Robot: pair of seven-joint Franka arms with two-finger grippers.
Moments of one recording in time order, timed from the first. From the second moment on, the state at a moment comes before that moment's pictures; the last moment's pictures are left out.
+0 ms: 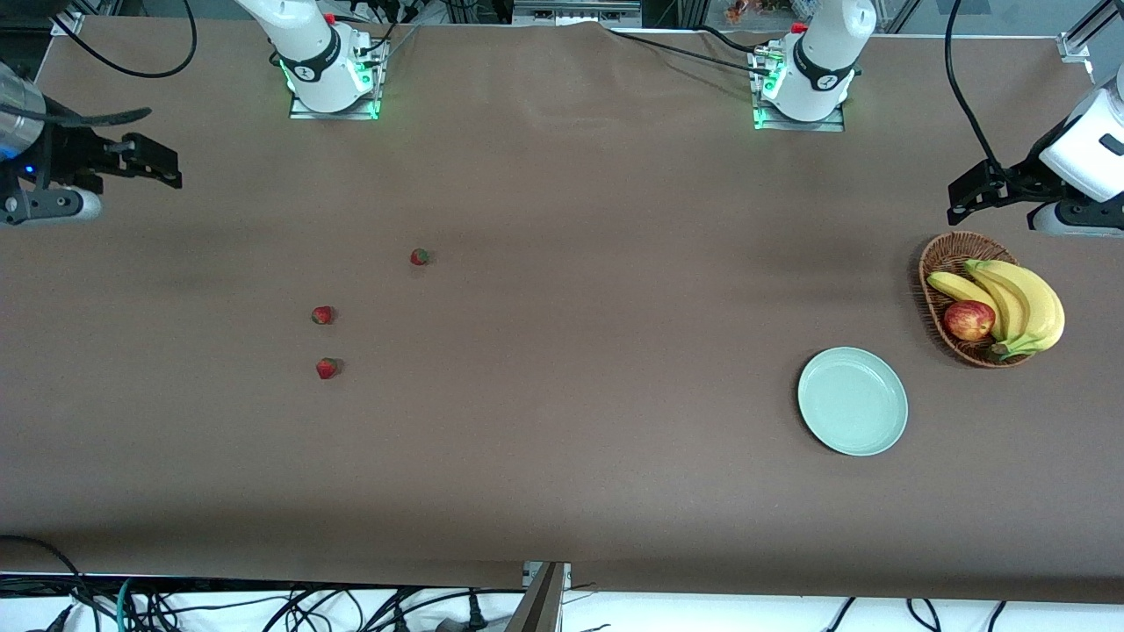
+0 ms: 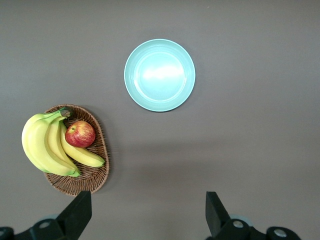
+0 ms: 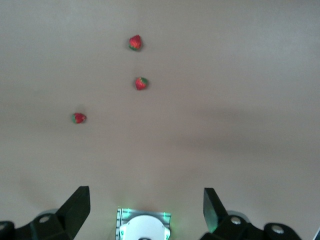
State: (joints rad) left arm -0.07 -0.04 0.05 -1.69 0.04 1.63 0.03; right arm -0.04 0.07 0.10 -1.54 -0.04 1.41 -0.05
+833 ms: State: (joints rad) left arm -0.07 -0.04 0.05 -1.68 0.04 1.62 0.03; right arm 0.04 0.57 0.11 -1.55 -0.03 1.97 -0.05
